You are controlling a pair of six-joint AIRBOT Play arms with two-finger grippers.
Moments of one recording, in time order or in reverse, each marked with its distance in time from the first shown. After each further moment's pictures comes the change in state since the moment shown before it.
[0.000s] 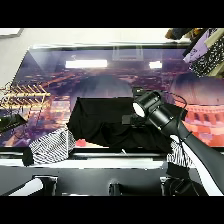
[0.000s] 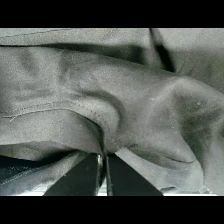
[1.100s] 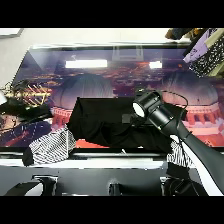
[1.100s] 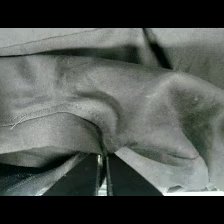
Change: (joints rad) left arm -0.550 0.151 0.094 0.050 -0.231 -0.520; right arm 0.000 -0.001 0.000 -0.006 -0.003 0.064
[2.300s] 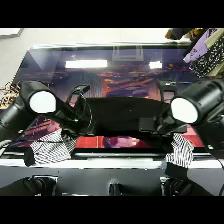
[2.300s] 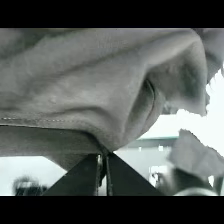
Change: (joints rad) left arm -0.785 -0.182 0.358 -0.035 -0.200 -0.342; right arm 0.000 0.258 0.118 0.014 0.374 -0.022
